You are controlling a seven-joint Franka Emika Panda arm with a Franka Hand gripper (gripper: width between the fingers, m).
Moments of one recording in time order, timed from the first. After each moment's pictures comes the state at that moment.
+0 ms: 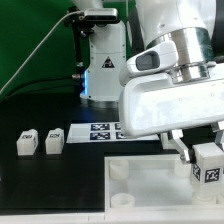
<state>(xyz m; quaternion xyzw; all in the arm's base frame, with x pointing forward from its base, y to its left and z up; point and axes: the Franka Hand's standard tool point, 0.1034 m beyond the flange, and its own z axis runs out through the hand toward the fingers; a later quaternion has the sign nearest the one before) 0.617 0.110 0.083 -0.96 -0.09 -0.26 0.05</state>
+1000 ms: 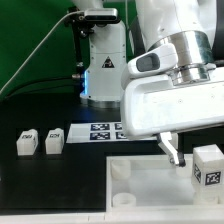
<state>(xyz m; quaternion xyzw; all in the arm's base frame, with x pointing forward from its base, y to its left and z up) 0.617 0.113 0.083 -0.95 -0.08 -0.30 0.05</state>
